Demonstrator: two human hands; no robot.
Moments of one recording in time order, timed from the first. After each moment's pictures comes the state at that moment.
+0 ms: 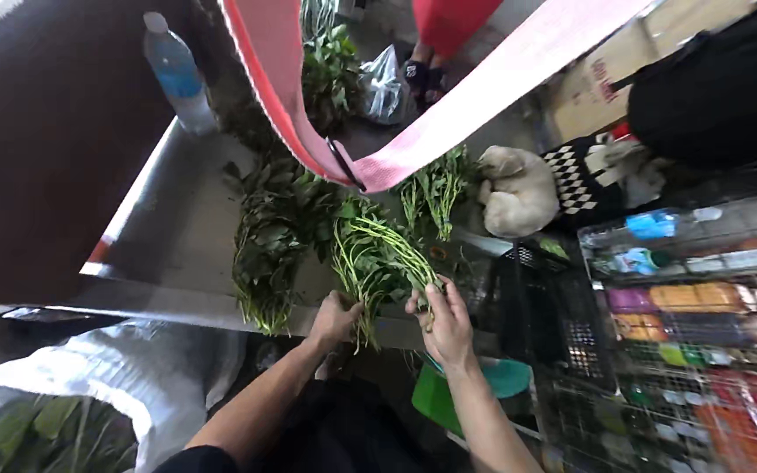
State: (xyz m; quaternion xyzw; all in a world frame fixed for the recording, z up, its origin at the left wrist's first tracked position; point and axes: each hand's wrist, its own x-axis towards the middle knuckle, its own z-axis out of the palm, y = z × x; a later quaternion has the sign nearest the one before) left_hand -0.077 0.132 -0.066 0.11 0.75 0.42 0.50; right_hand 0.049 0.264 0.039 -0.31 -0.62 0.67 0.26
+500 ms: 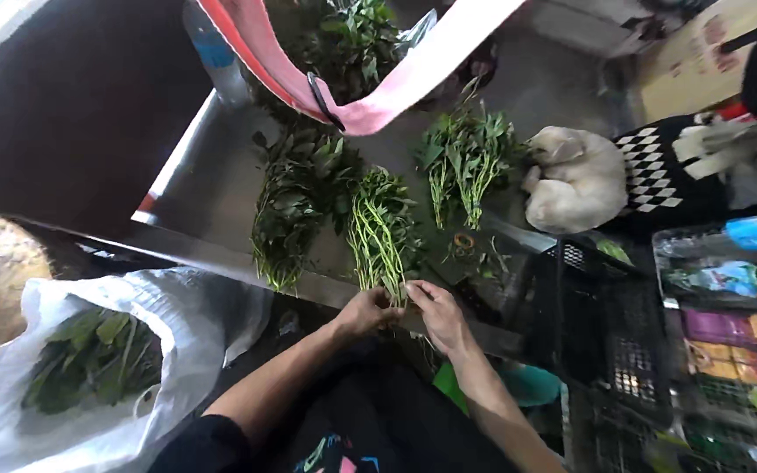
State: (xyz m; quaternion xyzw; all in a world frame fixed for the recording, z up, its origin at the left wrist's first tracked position) left_hand -0.022 0.145 -0.048 0.18 0.61 0.51 0.58; right_hand 0.083 0.293 -0.005 -0.34 -0.70 0.63 0.01
